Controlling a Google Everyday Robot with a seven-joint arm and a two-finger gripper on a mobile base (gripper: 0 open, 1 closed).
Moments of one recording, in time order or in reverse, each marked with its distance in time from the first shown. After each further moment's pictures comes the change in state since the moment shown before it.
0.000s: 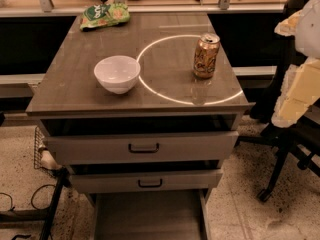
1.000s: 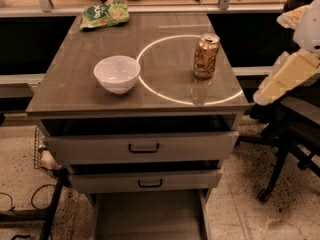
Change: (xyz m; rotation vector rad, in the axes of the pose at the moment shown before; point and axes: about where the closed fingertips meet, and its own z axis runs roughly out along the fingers) arm -0.004 -0.048 0.021 0.101 -0.243 0.132
